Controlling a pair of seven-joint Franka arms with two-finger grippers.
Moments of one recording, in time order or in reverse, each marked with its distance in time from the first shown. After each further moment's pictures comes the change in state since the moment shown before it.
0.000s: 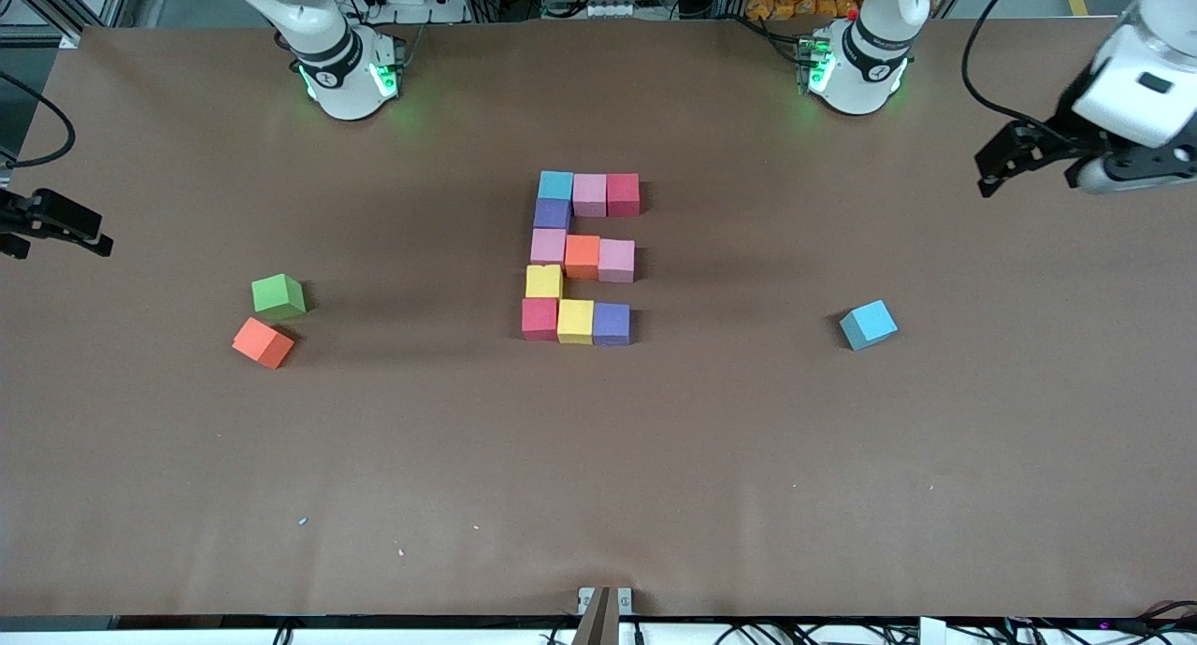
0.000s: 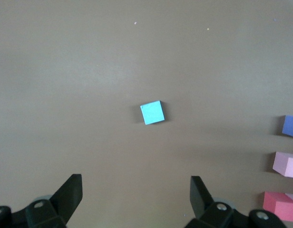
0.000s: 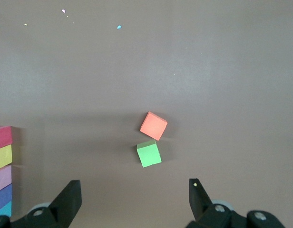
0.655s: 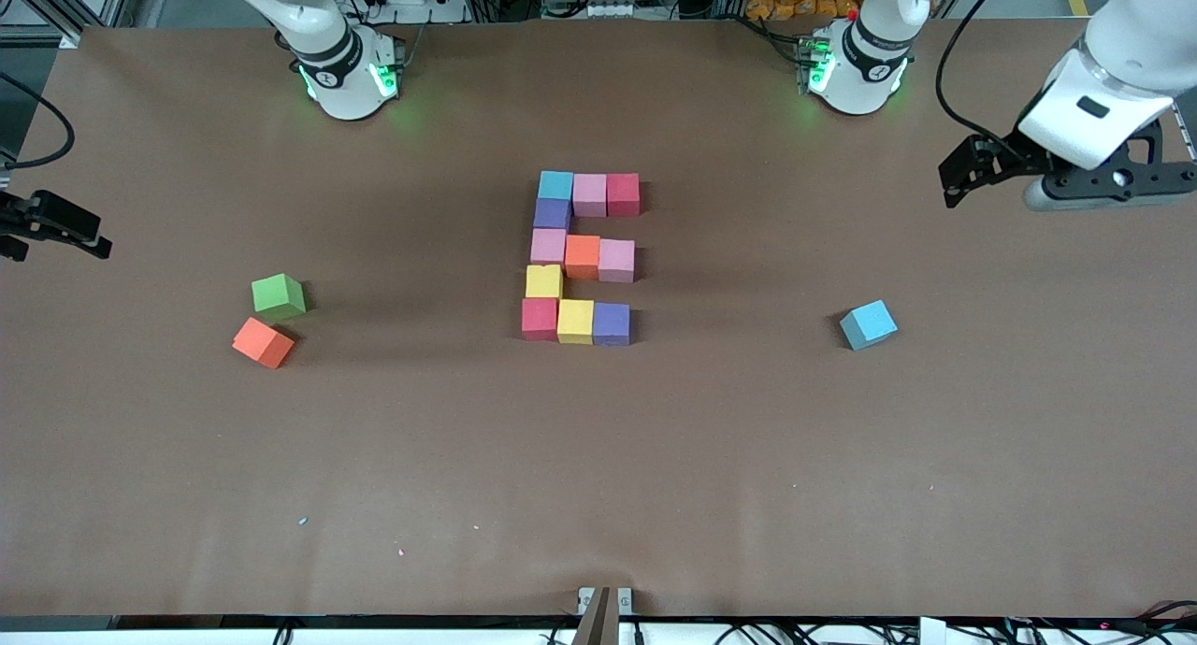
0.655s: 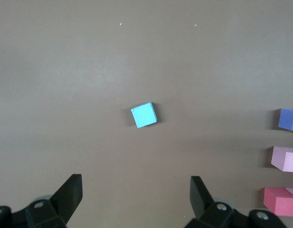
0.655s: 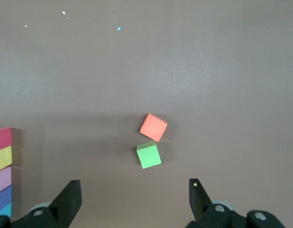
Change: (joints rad) left arm -0.017 0.078 -0.002 0.050 0.000 0.014 0.034; right arm 0.000 0.000 0.000 0.000 0.000 0.003 0.000
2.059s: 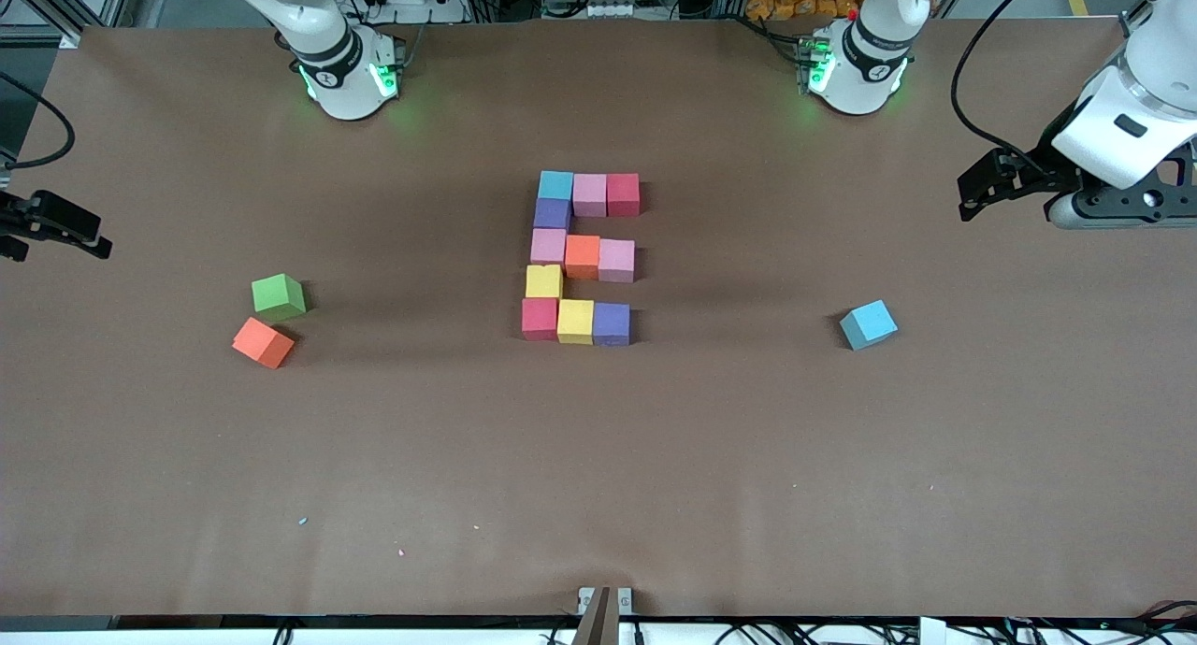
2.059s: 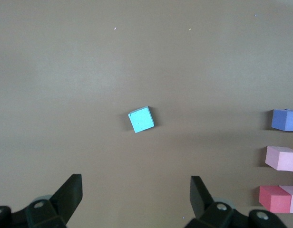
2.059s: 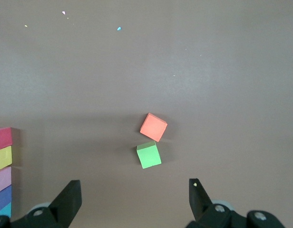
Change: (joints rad) left arm -0.006 0.024 0.044 0.029 -0.038 0.000 0.055; right arm 0.000 0.000 0.000 0.000 0.000 0.000 0.000
